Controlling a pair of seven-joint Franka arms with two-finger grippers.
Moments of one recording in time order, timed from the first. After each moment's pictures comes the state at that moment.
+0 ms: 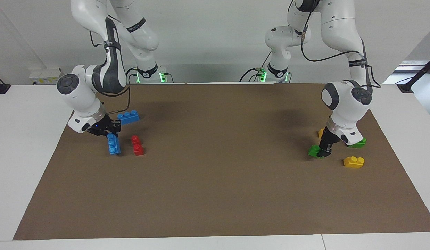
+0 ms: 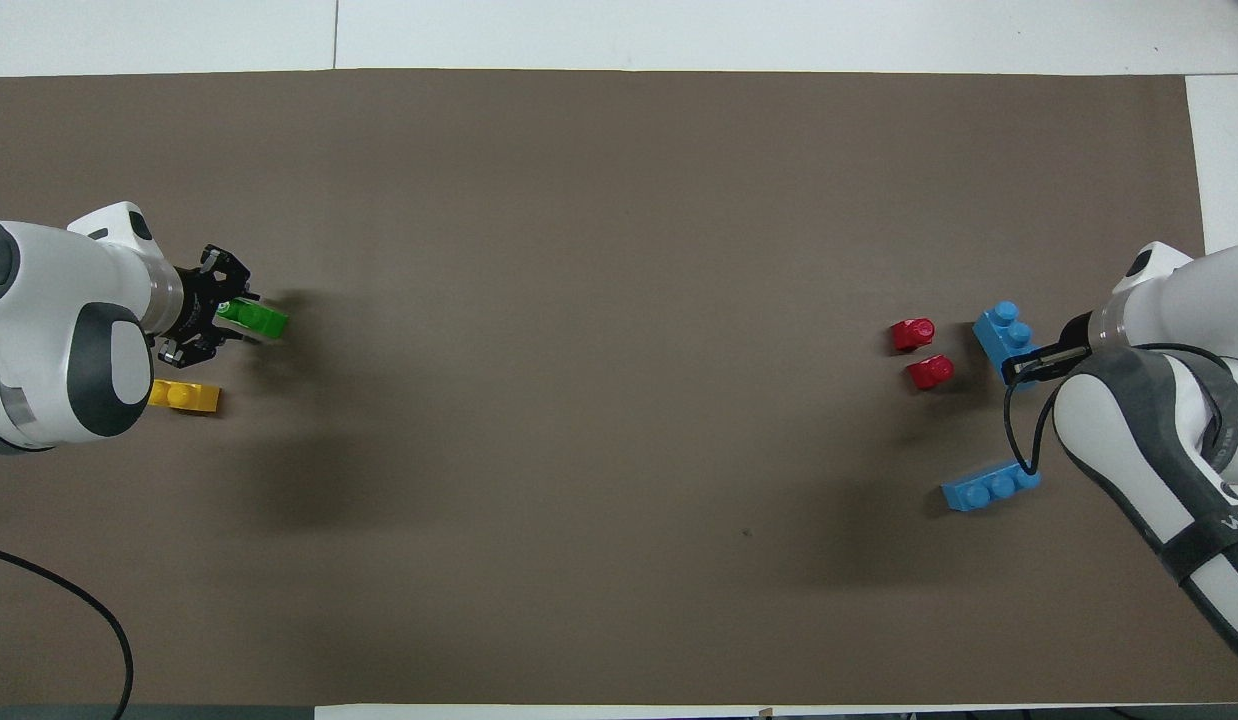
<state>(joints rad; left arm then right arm) 0.10 0.27 -0.07 -2.05 -0.03 2.42 -1.03 -0.59 0.11 0.47 -2.18 -0.06 2.20 -0.26</state>
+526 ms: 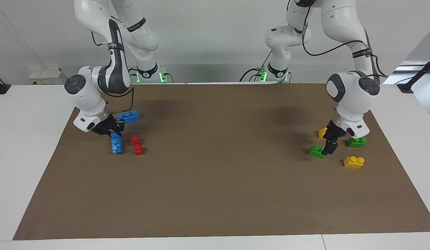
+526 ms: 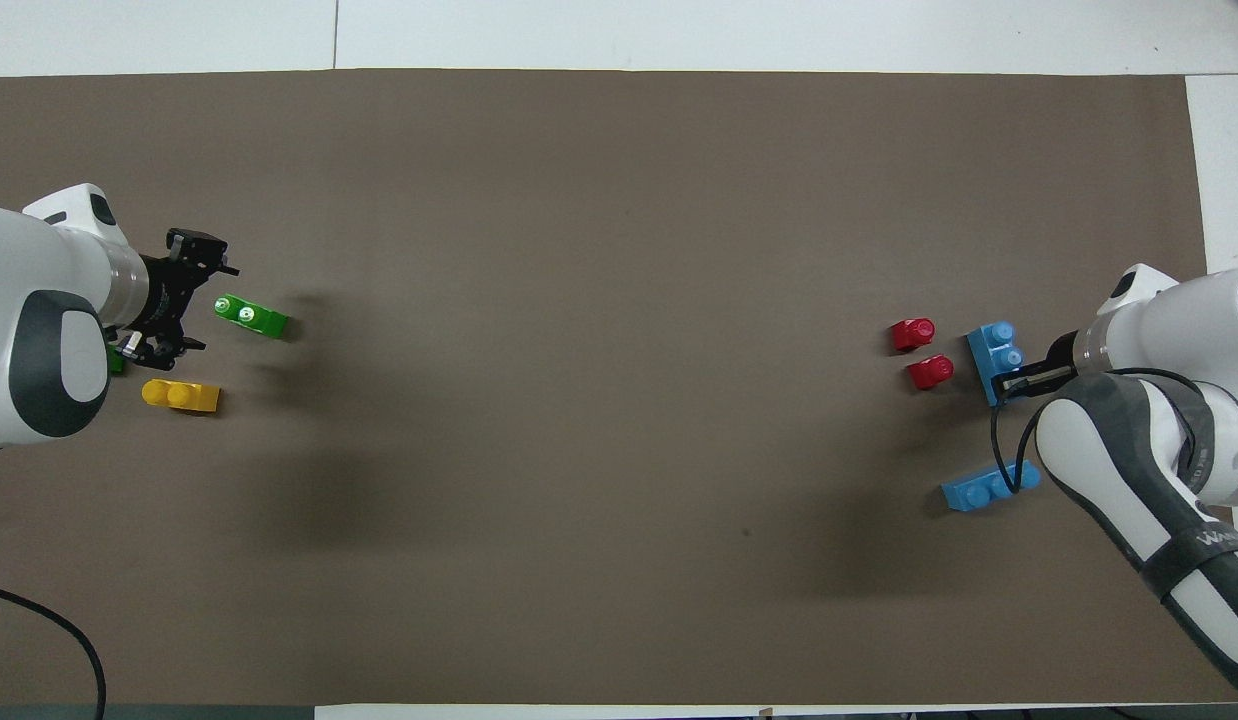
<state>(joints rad) 0.10 0.19 -0.07 -2.00 -0.03 2.29 -1.02 -0.59 0.09 0.47 -2.25 -0.06 2.26 -0.26</state>
